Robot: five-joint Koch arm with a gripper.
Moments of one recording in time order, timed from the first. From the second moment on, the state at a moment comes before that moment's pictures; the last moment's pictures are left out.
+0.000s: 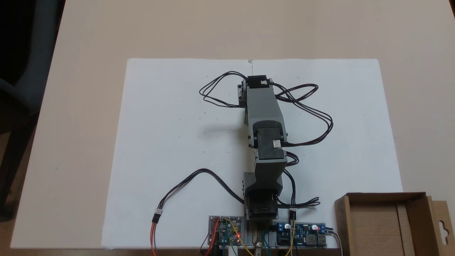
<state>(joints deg) -3.7 82.4 85.9 55.0 6.9</state>
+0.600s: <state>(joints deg) -3.1 82.4 78.8 65.7 9.6</state>
